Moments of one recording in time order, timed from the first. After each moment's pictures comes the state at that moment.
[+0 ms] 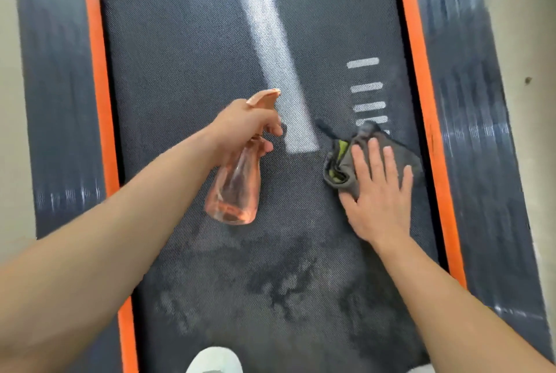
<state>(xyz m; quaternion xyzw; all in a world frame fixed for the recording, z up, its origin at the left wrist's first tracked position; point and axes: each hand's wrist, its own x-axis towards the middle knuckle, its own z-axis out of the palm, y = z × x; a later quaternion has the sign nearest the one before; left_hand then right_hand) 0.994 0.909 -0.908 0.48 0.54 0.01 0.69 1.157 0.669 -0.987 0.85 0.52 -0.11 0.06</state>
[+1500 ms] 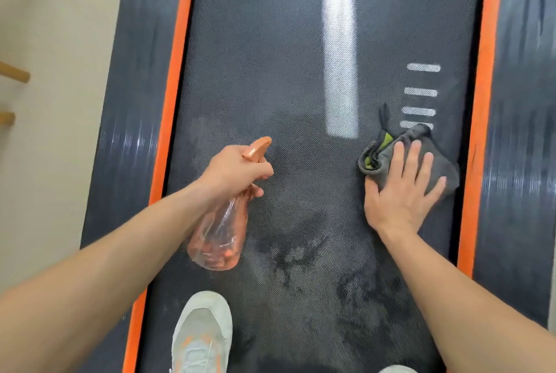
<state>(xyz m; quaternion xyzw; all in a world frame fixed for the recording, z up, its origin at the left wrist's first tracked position) 0.889 0.805 -0.895 0.45 0.67 0.01 0.60 1.148 0.677 -0.990 0.88 0.47 -0.11 0.00</state>
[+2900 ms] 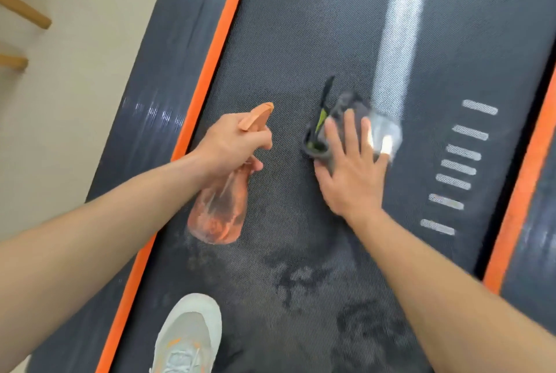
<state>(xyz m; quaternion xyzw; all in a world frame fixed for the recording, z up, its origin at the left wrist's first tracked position) 0.847 0.851 -0.900 0.43 0.67 0.12 0.59 1.071 0.780 -0.986 0.70 0.69 -0.18 -0.02</state>
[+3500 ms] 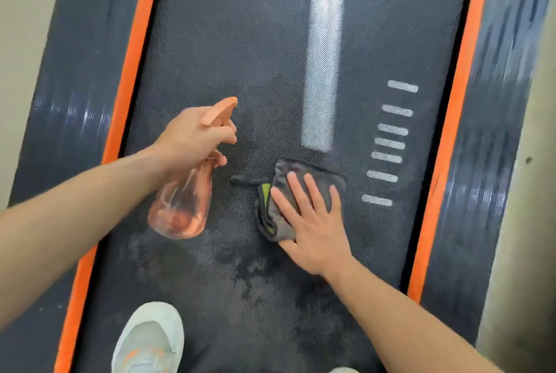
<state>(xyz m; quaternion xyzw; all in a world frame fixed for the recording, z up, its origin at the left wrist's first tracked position) 0.887 0.857 -0.907 0.48 0.64 0.10 0.59 1.104 0.664 -0.984 0.60 0.78 -0.17 0.08</state>
